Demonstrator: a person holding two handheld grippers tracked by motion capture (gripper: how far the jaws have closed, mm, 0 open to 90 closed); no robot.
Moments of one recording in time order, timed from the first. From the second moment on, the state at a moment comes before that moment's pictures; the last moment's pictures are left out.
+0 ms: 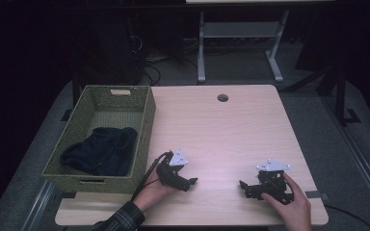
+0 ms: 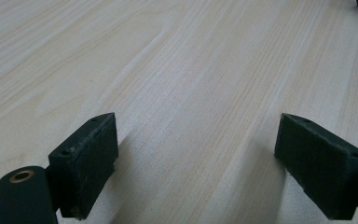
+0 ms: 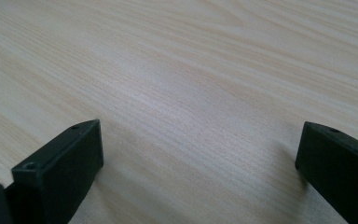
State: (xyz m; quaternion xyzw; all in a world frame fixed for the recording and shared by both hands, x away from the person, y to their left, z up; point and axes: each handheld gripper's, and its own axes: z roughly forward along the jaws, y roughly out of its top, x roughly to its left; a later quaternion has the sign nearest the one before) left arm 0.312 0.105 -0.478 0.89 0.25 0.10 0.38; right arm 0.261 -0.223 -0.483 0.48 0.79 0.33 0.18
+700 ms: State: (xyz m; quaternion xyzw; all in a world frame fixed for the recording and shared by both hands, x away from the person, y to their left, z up) left arm 0.316 0.107 -0.467 0.89 0.26 0.11 0.37; right arm 0.261 -0.223 -0.483 0.48 0.79 0.33 0.18
